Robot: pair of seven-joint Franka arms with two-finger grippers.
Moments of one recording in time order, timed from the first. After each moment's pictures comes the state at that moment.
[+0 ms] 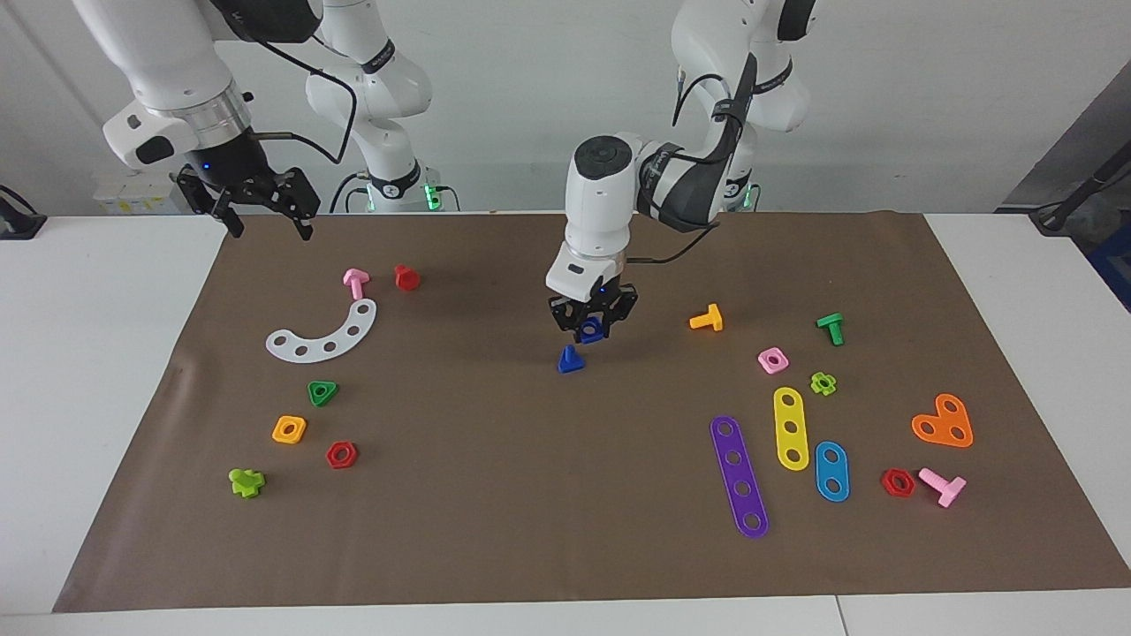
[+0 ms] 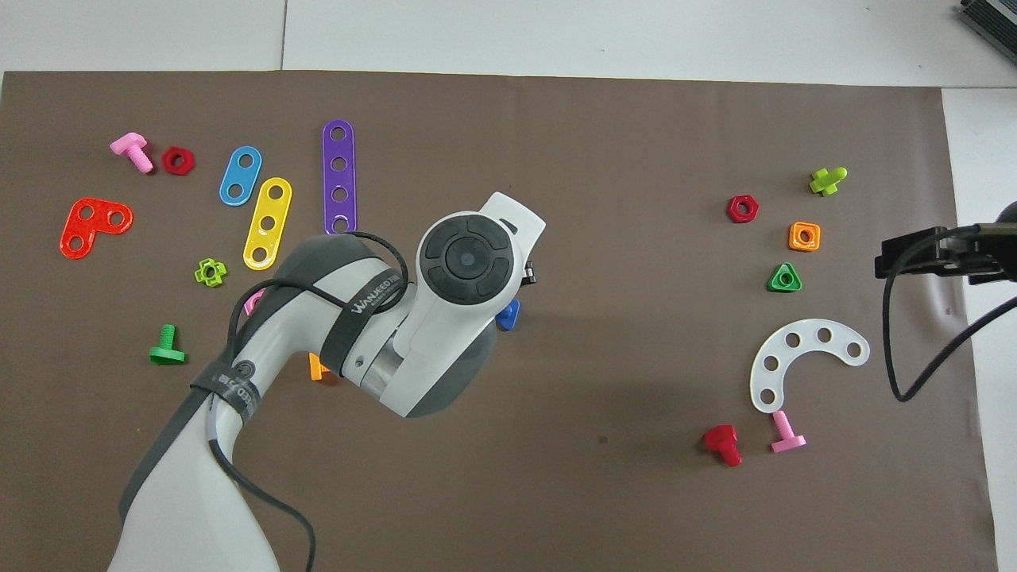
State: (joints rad) left arm -0.71 0.32 0.05 -1.70 0.04 2.09 -0.81; right arm 0.06 -0.05 -0.06 -1.60 -0.01 1.56 0.08
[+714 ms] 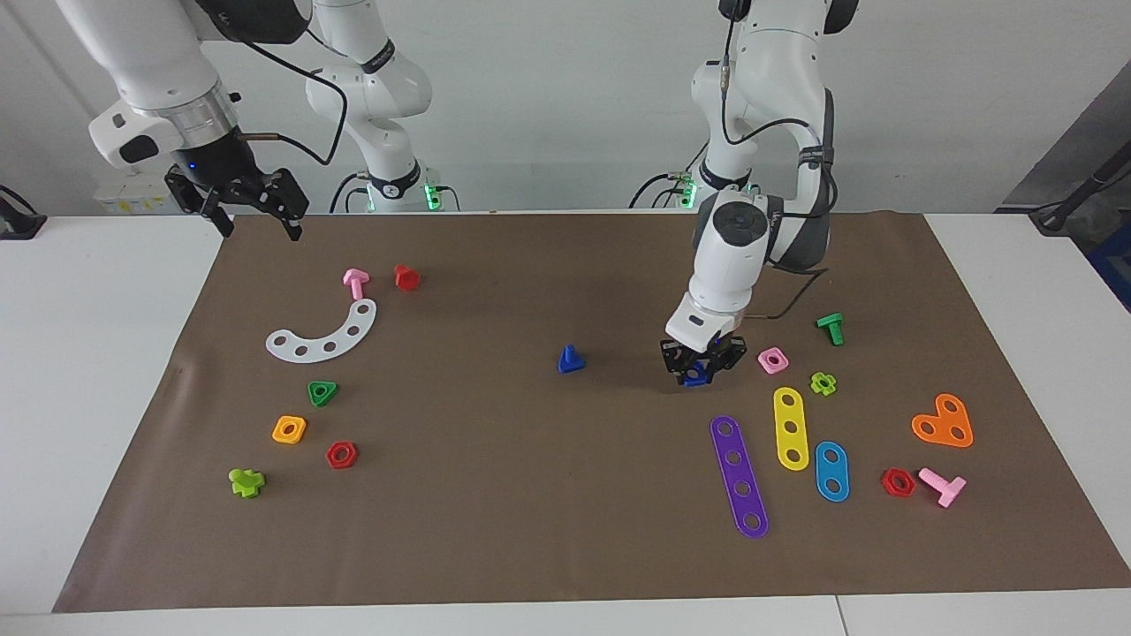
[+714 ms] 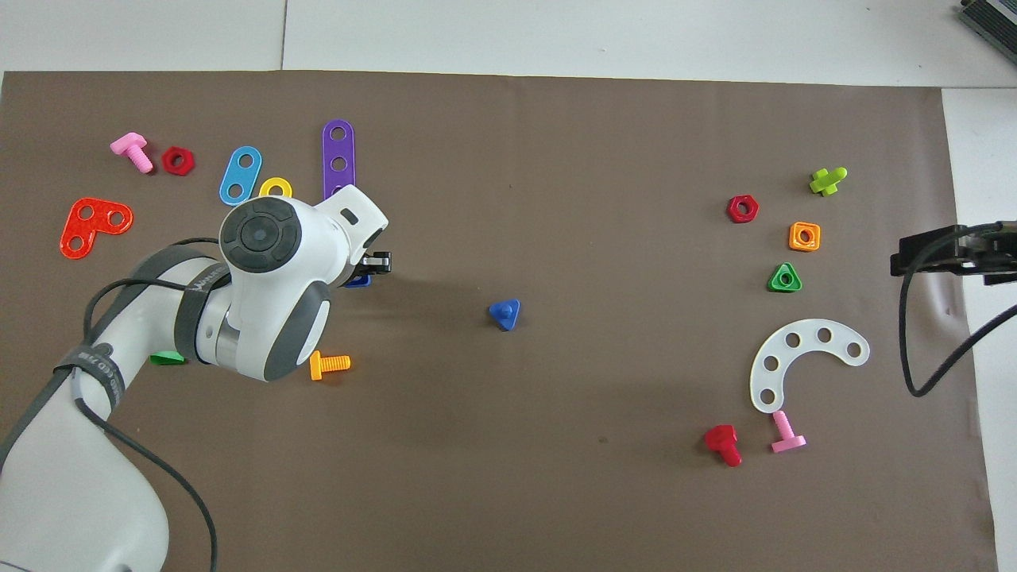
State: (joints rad) left arm -0.42 0.26 0.06 -2.01 0.04 2.37 -0.31; right arm 0.05 -0.05 -0.08 -1.62 -0.01 1.59 0.08
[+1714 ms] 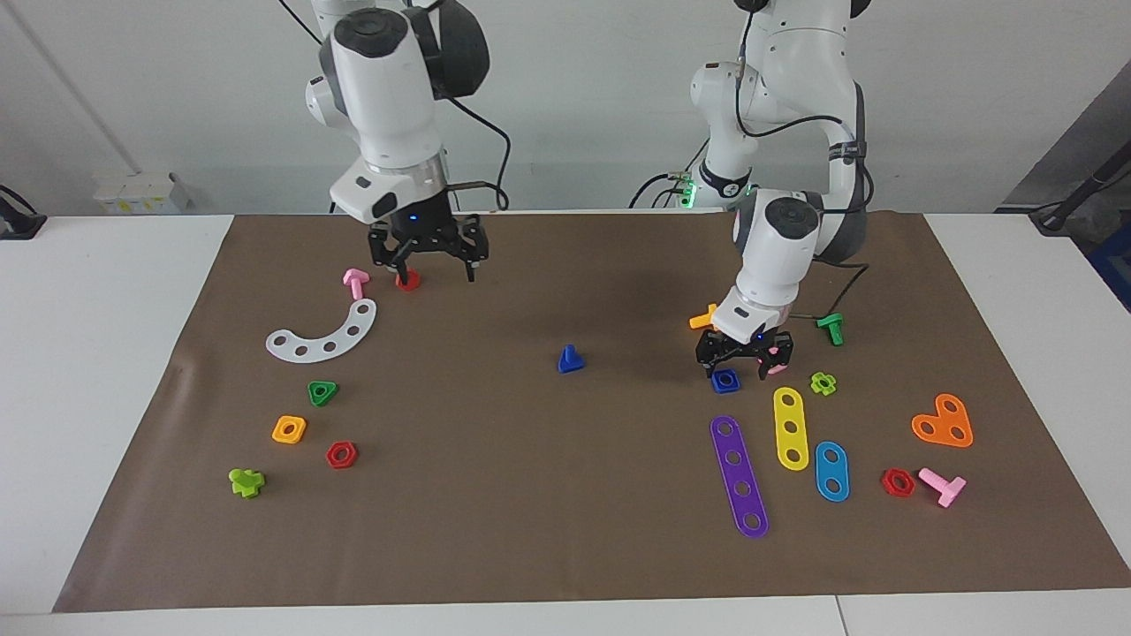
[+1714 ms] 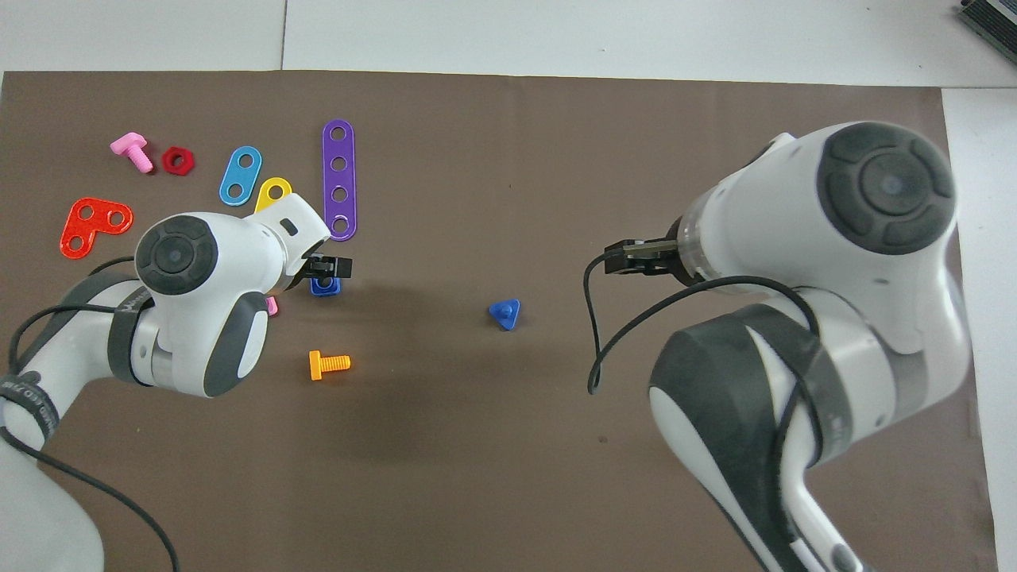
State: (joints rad) left arm -0.31 0.15 0.05 -2.11 0.04 2.44 -0.14; right arm 0.47 0.11 -0.06 -1.68 0.00 1.88 0.40
